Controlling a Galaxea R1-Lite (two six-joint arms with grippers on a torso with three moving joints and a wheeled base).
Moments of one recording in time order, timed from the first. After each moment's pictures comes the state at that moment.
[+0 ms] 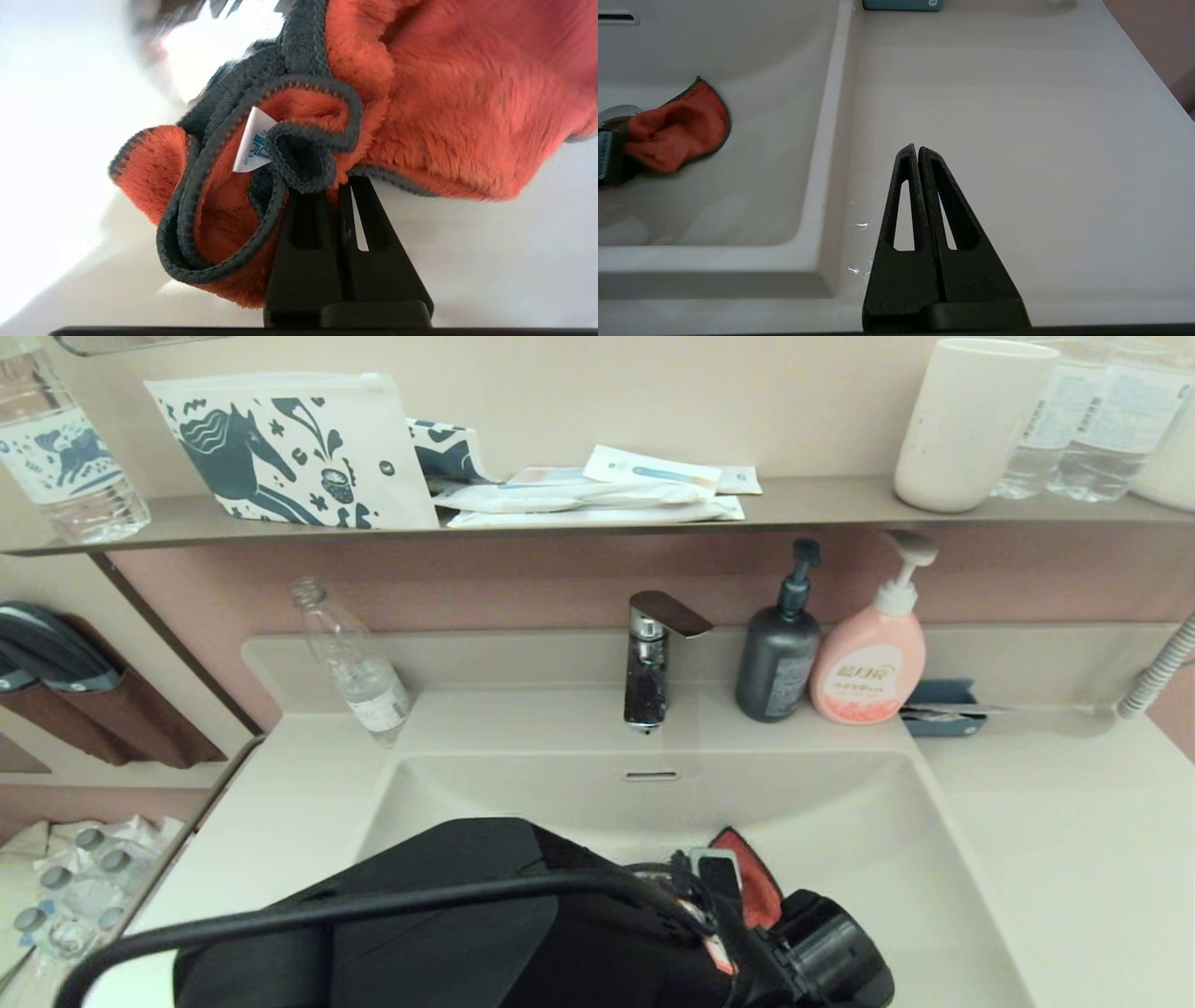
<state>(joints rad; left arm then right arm) -1.14 2.38 -1.45 0.36 0.66 -0.94 0.00 0.00 -0.01 0.01 -0.02 -0.03</state>
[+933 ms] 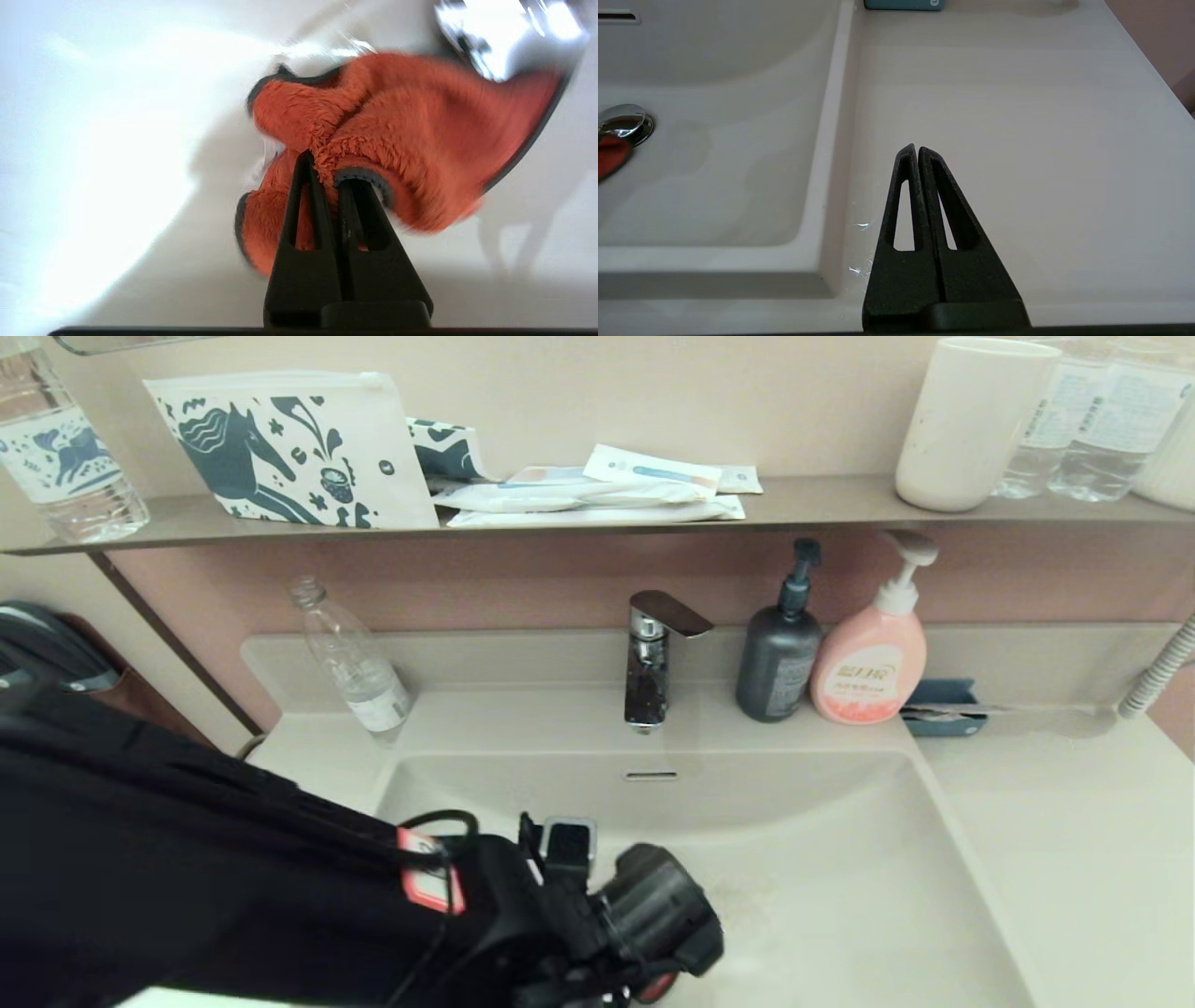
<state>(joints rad) -1.01 1.95 -1.03 0.36 0.64 -0.85 0.00 0.00 -0.01 0.01 -0.02 -0.03</state>
